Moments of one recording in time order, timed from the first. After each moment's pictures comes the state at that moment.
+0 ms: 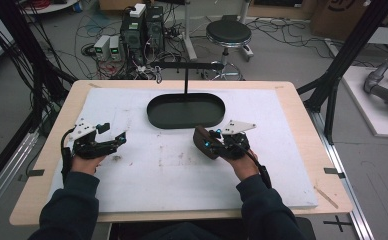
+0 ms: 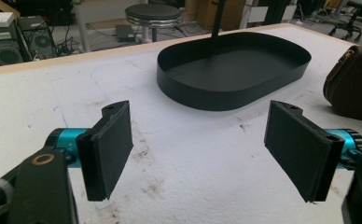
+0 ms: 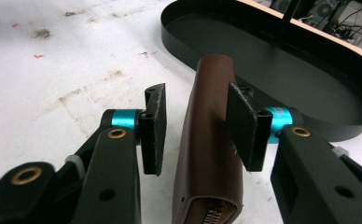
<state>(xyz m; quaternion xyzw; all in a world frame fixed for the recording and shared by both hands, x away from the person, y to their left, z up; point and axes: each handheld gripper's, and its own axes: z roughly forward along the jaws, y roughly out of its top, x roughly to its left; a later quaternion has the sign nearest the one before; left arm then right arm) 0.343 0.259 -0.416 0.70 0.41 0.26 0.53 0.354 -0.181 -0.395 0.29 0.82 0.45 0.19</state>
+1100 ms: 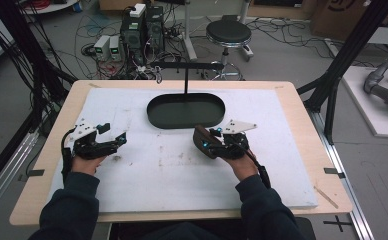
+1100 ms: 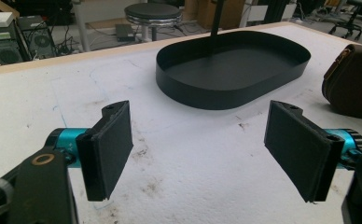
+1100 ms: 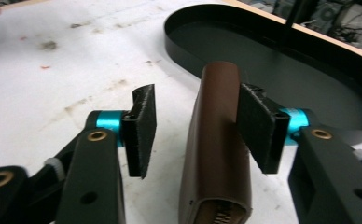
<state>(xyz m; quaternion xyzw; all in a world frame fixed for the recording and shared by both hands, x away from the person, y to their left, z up) 0.342 0.258 -0.417 0.70 0.41 0.26 0.53 0.354 -0.180 -0.396 0.29 0.82 0.47 0.18</state>
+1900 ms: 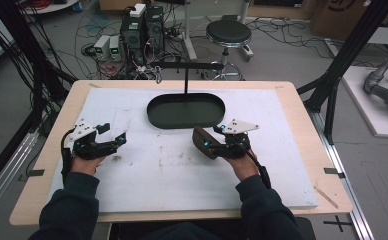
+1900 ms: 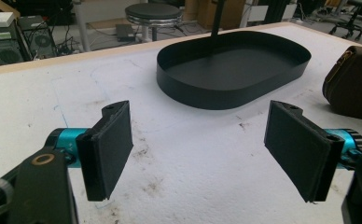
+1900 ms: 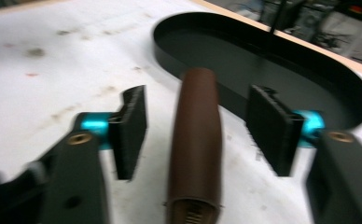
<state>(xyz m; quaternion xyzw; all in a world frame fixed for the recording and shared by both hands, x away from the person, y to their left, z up) 0.342 0.259 -0.417 0.70 0.41 0.26 0.53 0.353 -0.182 -0.394 0.30 0.80 0.47 0.20</state>
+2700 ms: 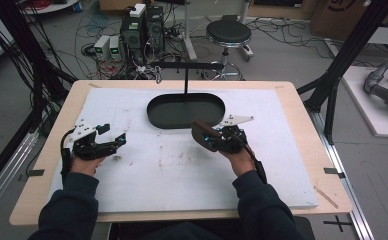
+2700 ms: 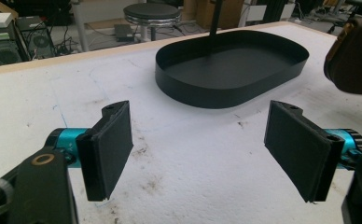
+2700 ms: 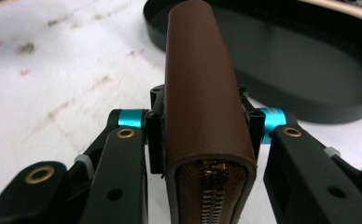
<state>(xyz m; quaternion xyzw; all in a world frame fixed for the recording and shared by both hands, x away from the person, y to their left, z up) 0.341 0.260 -0.417 0.70 0.41 0.26 0.53 0.375 -0.177 -0.396 0.35 0.81 0.44 0.15</state>
